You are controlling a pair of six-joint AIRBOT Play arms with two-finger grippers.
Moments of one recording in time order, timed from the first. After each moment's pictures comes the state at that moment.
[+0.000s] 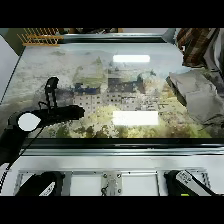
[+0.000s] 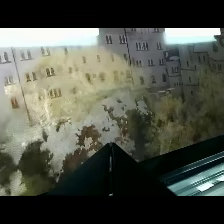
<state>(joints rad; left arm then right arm) -0.28 -0.82 0.80 1.10 -0.89 -1.62 -0.91 -1.12 0.94 -1.26 0.92 1.75</state>
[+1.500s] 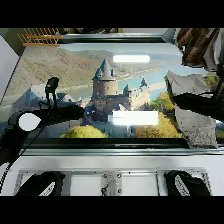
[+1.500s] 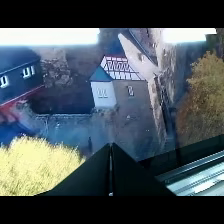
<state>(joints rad) -0.28 -0.82 0.80 1.10 -0.89 -1.62 -0.18 -0.75 0.91 -0.89 1.07 1.27</state>
